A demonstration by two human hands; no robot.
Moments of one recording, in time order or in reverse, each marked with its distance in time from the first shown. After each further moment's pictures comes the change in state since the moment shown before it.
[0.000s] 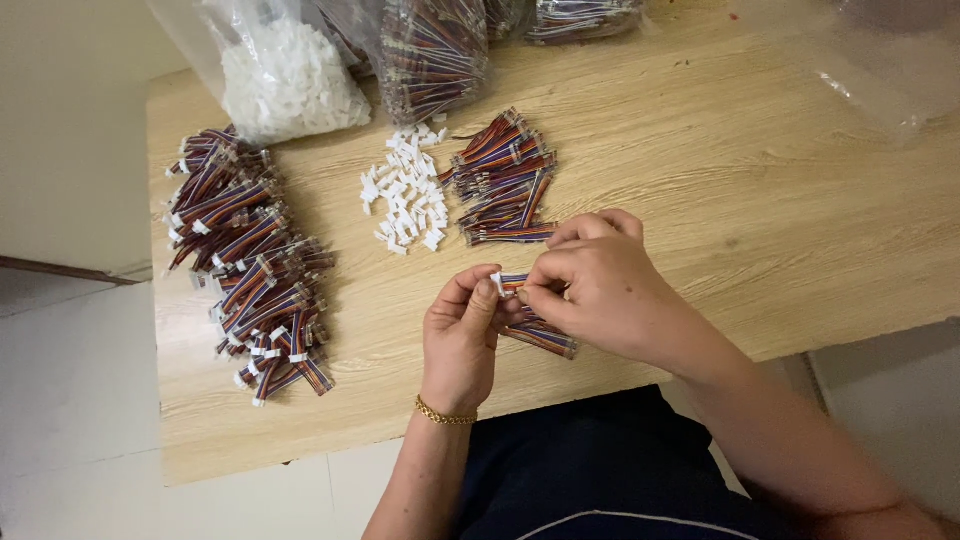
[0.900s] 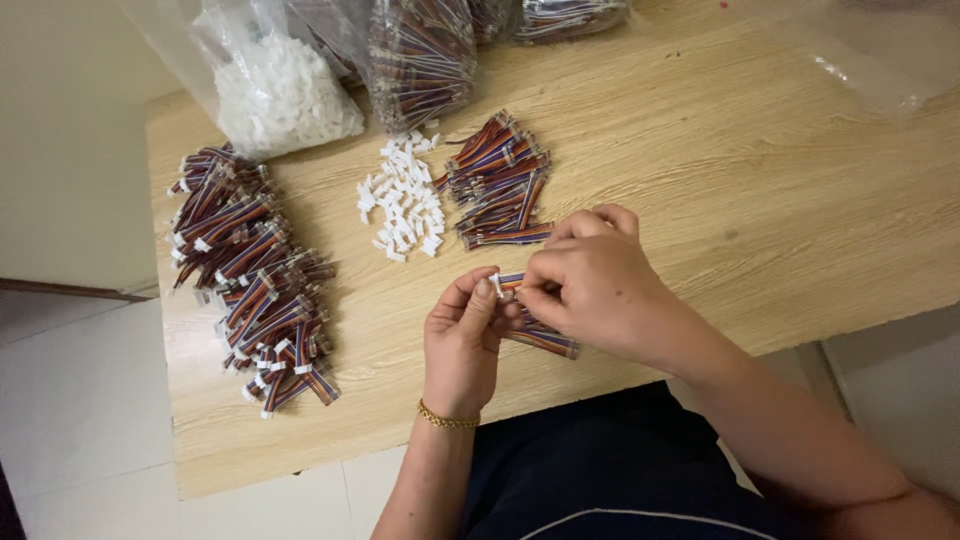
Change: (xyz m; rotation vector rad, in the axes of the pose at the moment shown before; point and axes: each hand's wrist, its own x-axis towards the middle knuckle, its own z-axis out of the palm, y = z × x) left_hand -0.002 0.009 0.010 -0.026 0.042 -0.038; right_hand 0.000 0.009 0.012 -0.067 0.060 -0.025
